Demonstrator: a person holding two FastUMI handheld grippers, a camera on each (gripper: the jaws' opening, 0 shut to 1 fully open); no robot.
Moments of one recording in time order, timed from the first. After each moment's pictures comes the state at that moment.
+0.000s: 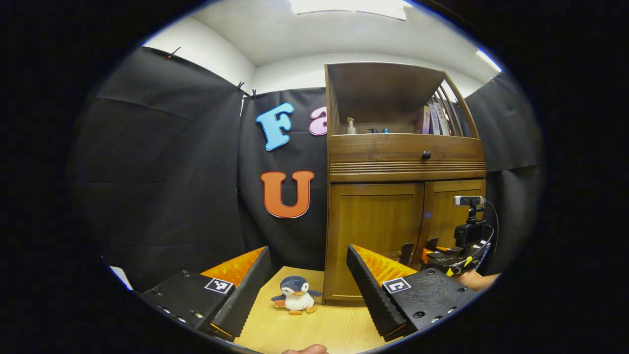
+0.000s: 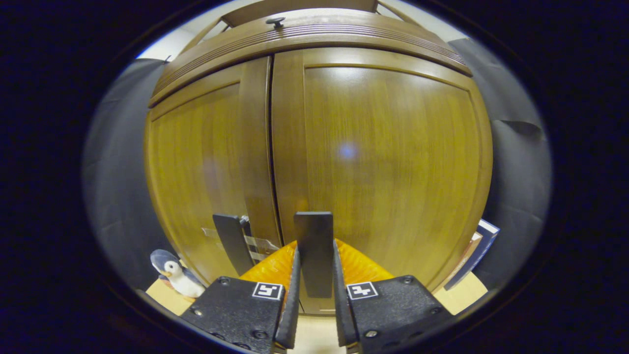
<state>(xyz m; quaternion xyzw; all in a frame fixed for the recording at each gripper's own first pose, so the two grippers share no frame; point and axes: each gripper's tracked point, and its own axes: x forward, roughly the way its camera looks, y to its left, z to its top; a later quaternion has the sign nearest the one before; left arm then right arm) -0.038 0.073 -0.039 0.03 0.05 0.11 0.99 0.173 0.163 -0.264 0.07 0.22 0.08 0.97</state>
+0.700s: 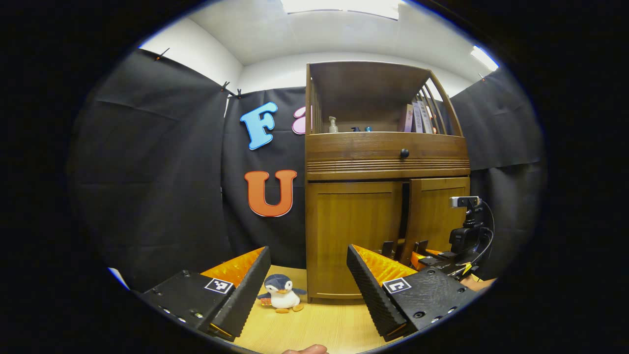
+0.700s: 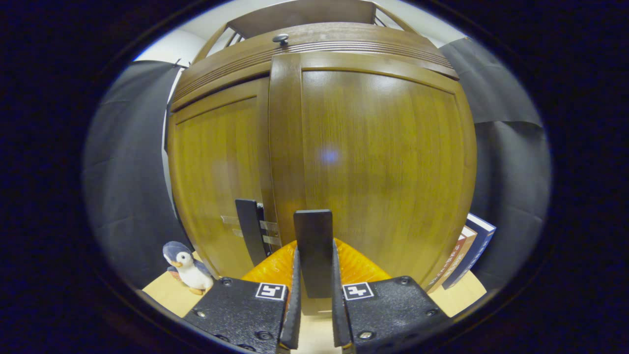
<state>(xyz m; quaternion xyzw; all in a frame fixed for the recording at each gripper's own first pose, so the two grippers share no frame) -0.035 0.025 -0.045 0.04 0.06 0.05 1.00 0.124 0.148 -0.255 0.06 0.20 0.12 0.97</state>
